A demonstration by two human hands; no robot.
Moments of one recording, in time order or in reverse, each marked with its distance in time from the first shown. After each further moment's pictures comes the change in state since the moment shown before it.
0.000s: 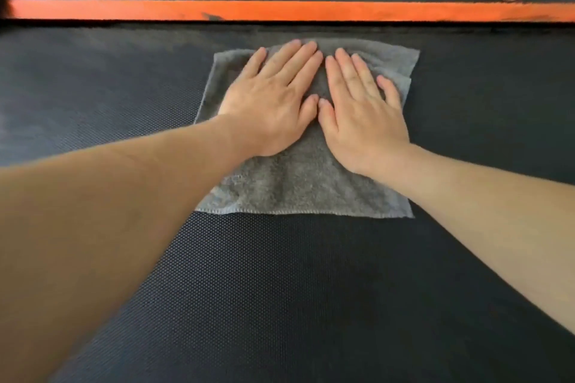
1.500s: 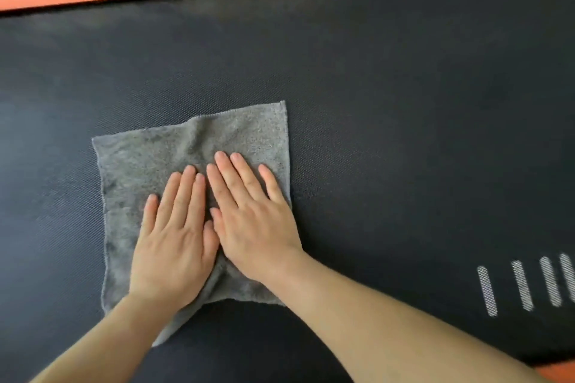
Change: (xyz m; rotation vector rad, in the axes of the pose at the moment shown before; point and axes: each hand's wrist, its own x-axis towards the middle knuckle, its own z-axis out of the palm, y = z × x) left_hand -0.237 0.086 0.022 -0.080 -0.091 -0.285; right_hand -0.189 -0.075 0.043 0.081 -0.061 -0.201
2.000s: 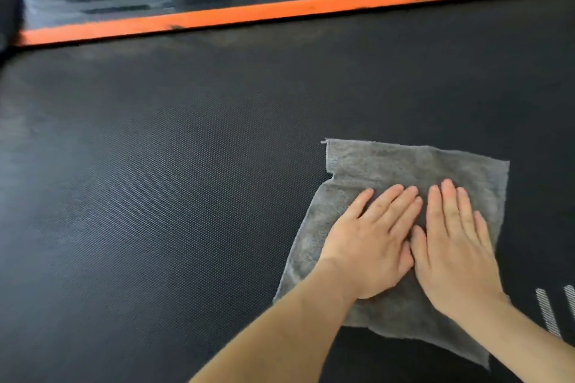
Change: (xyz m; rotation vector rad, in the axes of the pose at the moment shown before) left_hand 0.059 0.196 0.015 -0.068 -0.069 0.594; right_hand -0.117 0.166 -0.046 -0.118 -0.089 0.586
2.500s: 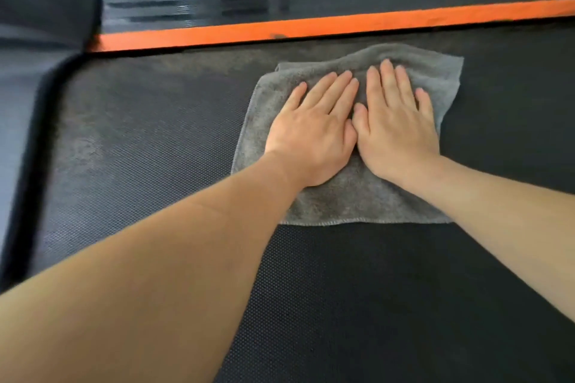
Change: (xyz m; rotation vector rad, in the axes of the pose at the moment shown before) left_hand -0.007 -0.274 -0.080 0.096 0.155 -0.261; right_hand 0.183 -0.254 -0.046 0.096 0.156 -0.172
